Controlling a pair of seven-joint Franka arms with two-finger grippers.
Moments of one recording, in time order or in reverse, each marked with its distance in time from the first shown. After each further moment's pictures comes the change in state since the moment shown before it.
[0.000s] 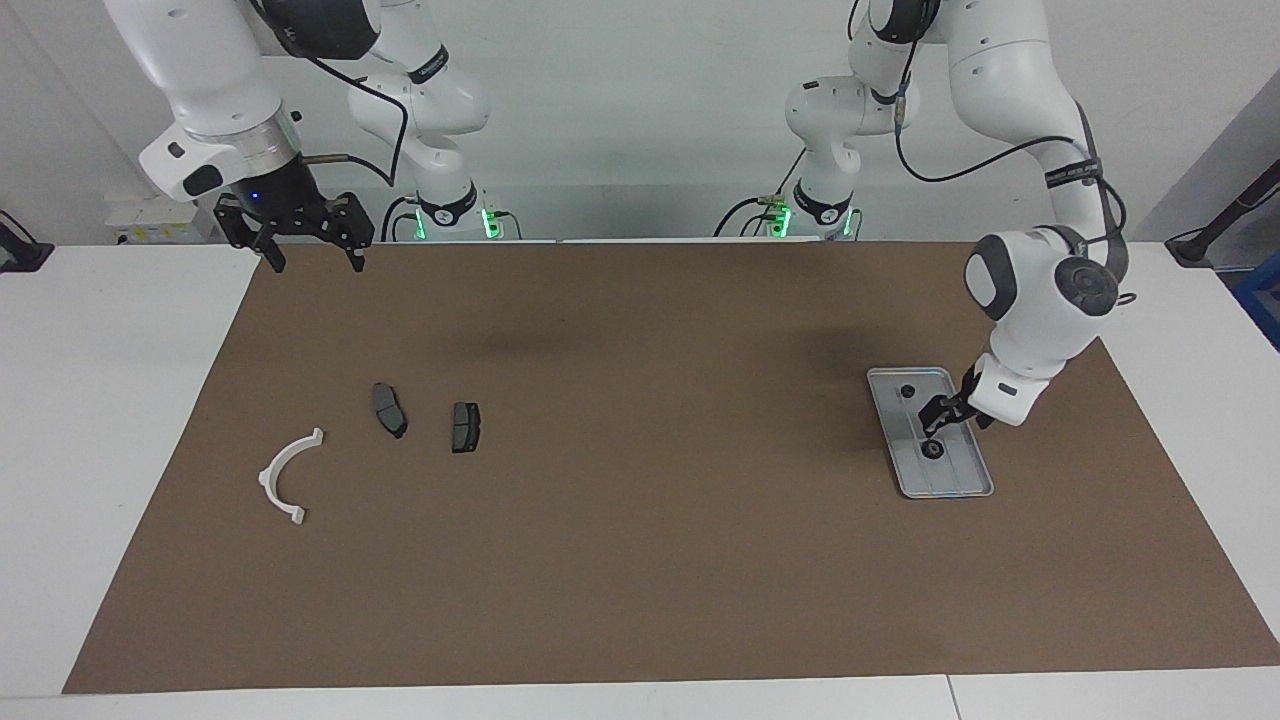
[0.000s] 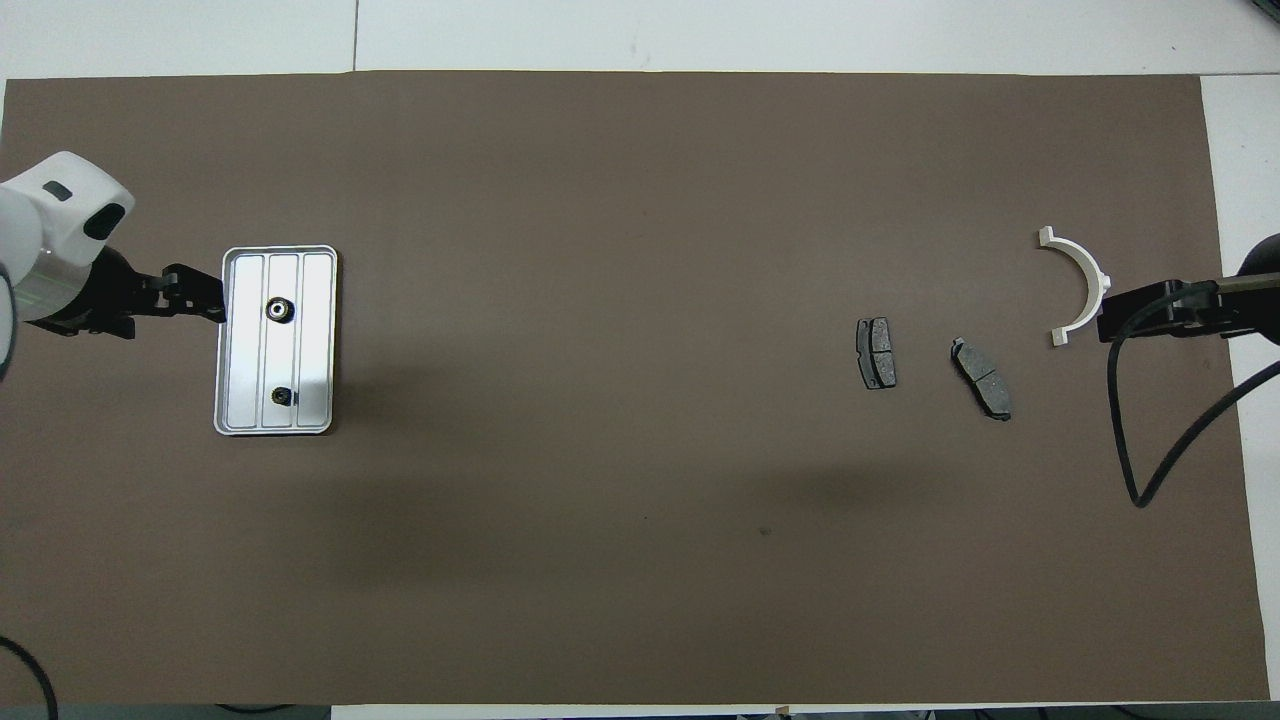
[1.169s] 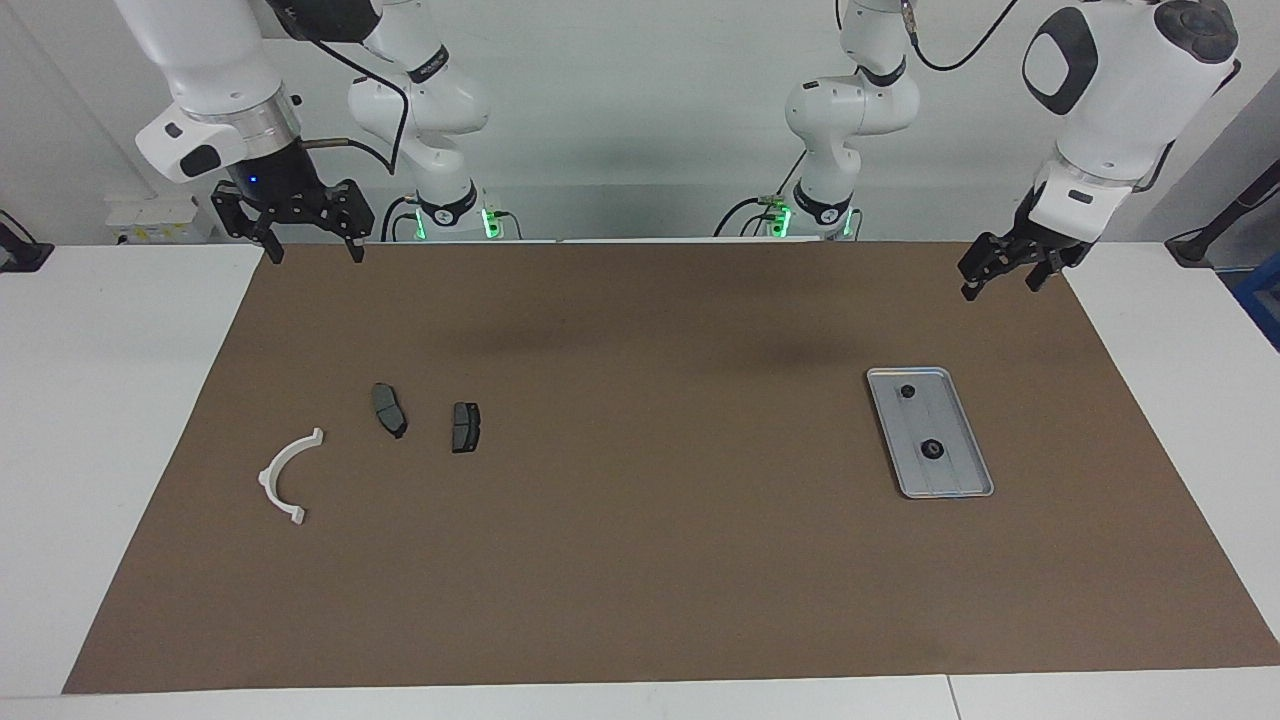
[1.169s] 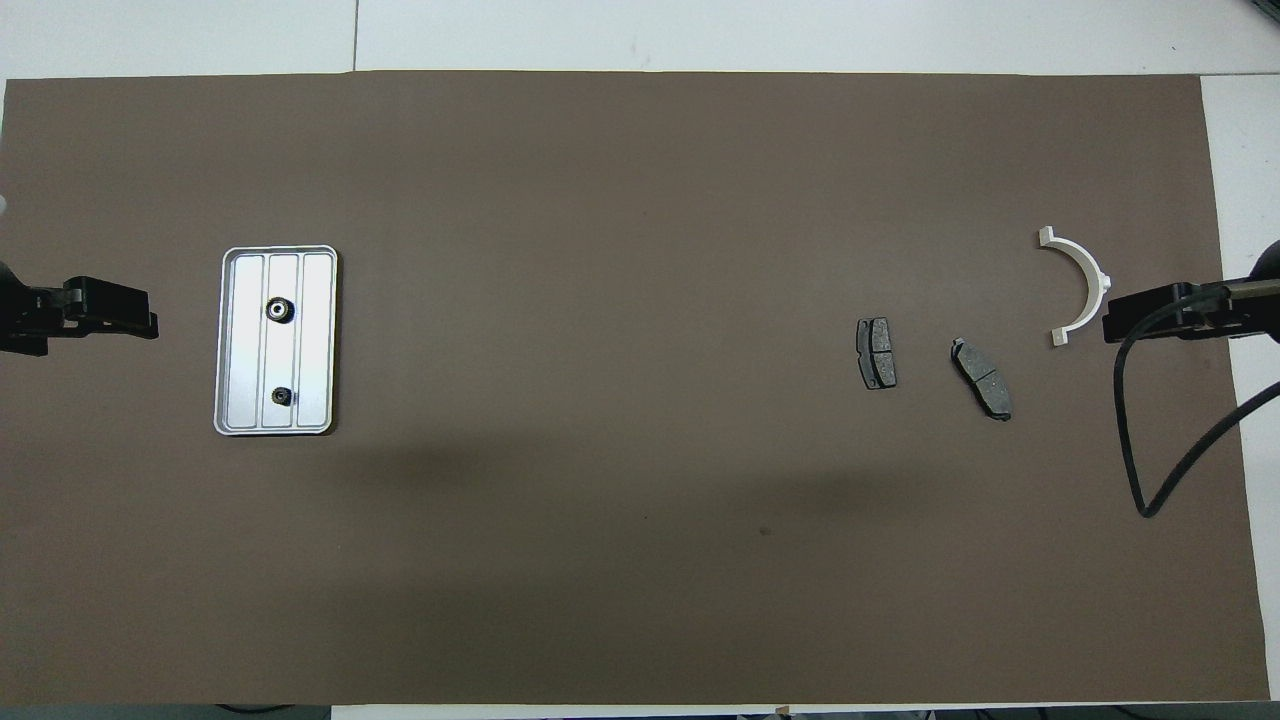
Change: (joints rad) left arm -0.009 -0.131 -0.018 0.077 -0.002 -0.132 0.000; right arm -0.004 -0.017 0.010 0.003 0.000 0.000 0.000
